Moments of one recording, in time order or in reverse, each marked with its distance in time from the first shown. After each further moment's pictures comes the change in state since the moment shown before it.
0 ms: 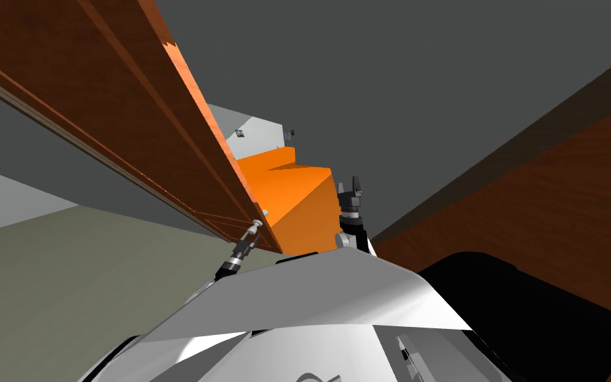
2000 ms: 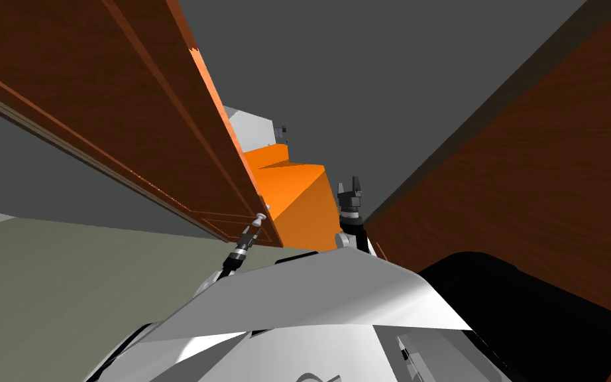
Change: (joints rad) arm -0.050 -0.045 0.044 -0.040 0.030 0.106 -0.050
